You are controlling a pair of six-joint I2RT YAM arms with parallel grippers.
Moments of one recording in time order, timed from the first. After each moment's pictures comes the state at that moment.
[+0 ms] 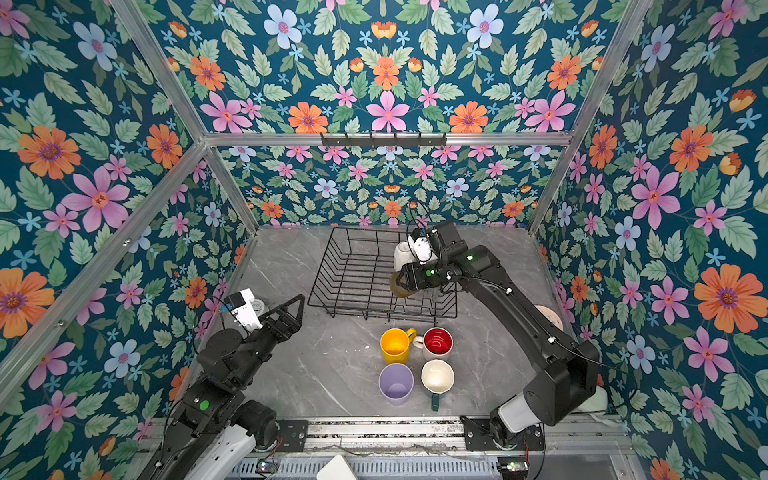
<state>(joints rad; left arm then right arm) -0.47 0.36 0.51 -0.29 -0.11 -0.78 0.51 1.53 1.54 -0.91 -0.31 0.25</state>
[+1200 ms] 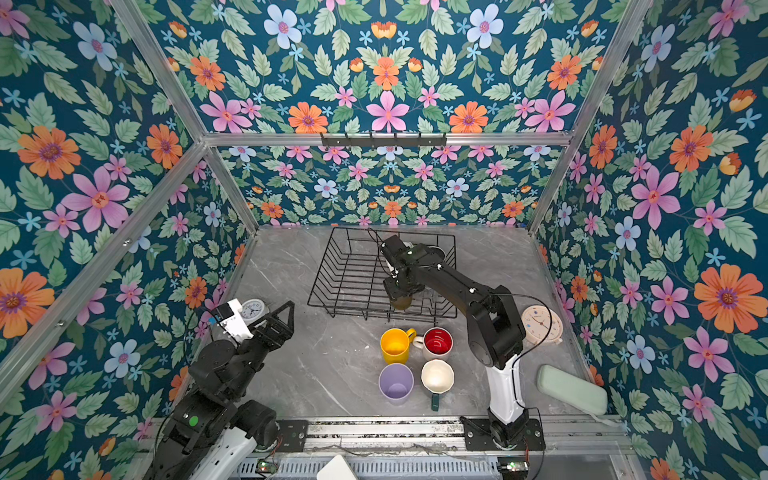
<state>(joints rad) -0.47 0.25 0.51 -0.41 -0.21 -0.76 0.63 2.00 1.72 -0.98 0.04 0.20</state>
